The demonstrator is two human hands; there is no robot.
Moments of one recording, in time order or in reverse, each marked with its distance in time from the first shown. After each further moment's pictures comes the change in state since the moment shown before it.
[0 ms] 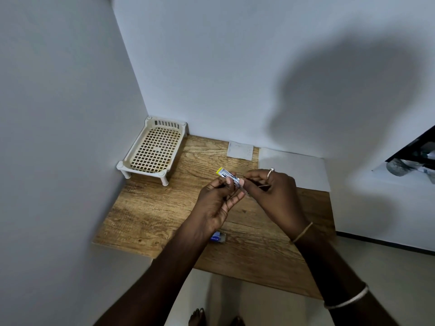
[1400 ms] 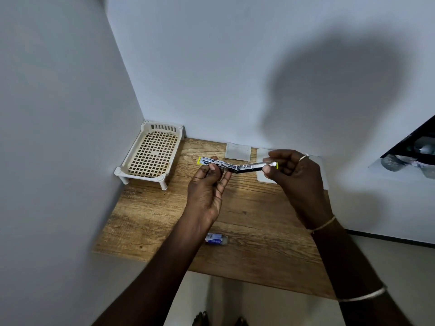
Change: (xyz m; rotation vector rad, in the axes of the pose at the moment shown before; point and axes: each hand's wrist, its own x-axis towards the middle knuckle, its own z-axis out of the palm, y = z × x) left_hand 0.008 0.029 0.001 -0.251 -0.020 0.171; right_hand 0.017 0.008 -0.030 0.449 0.095 0.142
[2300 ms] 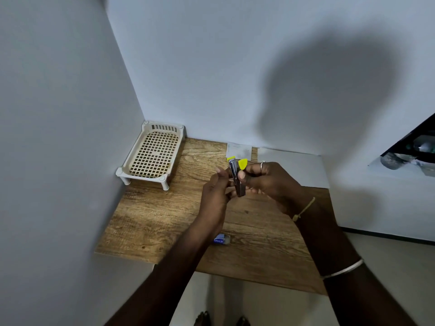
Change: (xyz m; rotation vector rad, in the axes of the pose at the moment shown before) left_hand -0.025 -0.013 -0.001 0.681 -0.119 0.118; right_hand 0.015 0.007 0.039 -0.035 -0.466 0.235
